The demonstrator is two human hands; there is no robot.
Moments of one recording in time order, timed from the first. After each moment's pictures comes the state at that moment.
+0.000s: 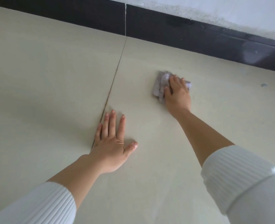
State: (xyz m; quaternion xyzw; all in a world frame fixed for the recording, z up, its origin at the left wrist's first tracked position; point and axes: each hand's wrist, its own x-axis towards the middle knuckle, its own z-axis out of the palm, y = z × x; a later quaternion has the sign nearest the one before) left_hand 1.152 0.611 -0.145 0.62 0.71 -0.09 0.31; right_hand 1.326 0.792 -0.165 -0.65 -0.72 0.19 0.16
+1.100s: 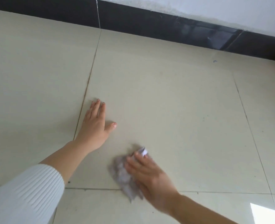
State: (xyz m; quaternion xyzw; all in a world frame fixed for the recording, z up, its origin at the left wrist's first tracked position) left_hand 1.161 0.560 -0.156 0.67 0.70 0.11 0.23; right_hand 1.401 0.457 -0.166 -0.35 -0.90 0.22 0.13
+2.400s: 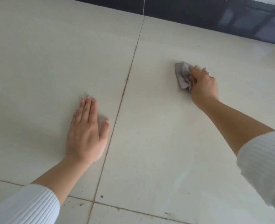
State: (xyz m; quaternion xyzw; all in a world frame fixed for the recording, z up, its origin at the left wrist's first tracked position) left_hand 1.066 0.530 -0.179 0.59 0.80 0.09 0.06; right_hand 1.339 0.746 -0.155 -0.64 -0.75 0.11 0.14
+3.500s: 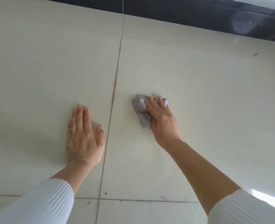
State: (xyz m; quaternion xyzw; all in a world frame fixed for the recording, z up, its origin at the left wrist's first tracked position) left_hand 1.068 0.535 -0.173 0.58 0.81 0.07 0.09; right_hand 1.293 0.616 -0.157 -0.57 -0.79 0.20 0.14
